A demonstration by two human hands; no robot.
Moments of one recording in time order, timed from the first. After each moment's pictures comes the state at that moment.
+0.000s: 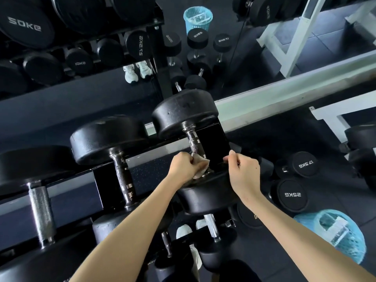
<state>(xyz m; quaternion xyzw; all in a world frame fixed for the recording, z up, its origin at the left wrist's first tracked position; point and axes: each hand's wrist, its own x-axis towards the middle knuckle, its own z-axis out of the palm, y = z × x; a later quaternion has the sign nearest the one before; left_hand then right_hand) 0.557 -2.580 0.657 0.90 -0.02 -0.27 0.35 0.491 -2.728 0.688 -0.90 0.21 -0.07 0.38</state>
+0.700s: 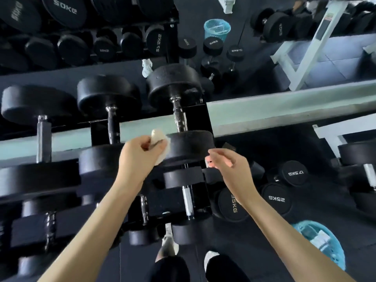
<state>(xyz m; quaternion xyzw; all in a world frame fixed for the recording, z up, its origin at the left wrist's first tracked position) 0.396 -2.581 0.773 0.82 0.19 -0.04 0.54 0.375 -2.785 0.731 -0.77 0.11 0.07 0.63</state>
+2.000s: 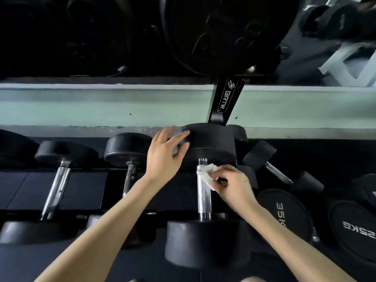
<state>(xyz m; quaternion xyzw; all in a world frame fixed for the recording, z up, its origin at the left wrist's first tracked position) 0.355 -2.585 0.351 0.94 0.01 0.17 0.29 0.335 -2.776 0.325 -0.91 -0.10 0.04 0.39</state>
